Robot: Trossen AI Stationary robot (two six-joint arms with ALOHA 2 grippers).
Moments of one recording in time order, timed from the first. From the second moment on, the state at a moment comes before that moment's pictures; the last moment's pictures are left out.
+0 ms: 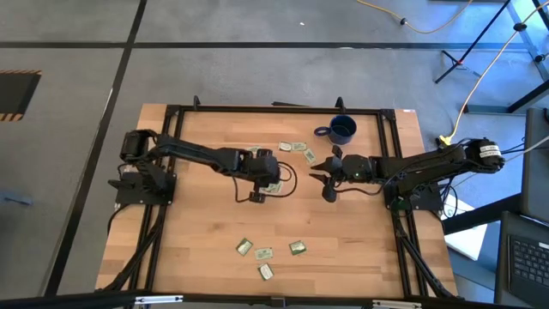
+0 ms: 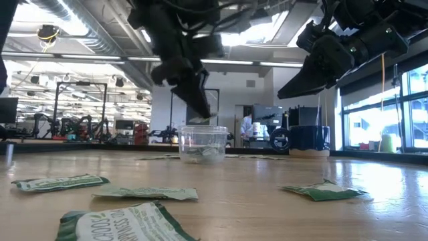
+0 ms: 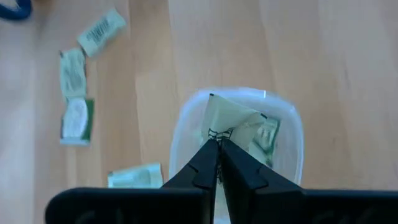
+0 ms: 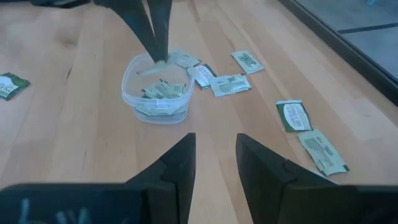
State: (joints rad) left arm 0.02 1.74 1.18 -0.45 -0.16 0.23; right arm 0.00 1.16 0.45 0.21 0.22 0.10
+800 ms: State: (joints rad) left arm 0.03 1.79 1.18 -0.47 -0.13 0.23; right arm 0.00 1.16 0.45 0.23 0.22 0.02
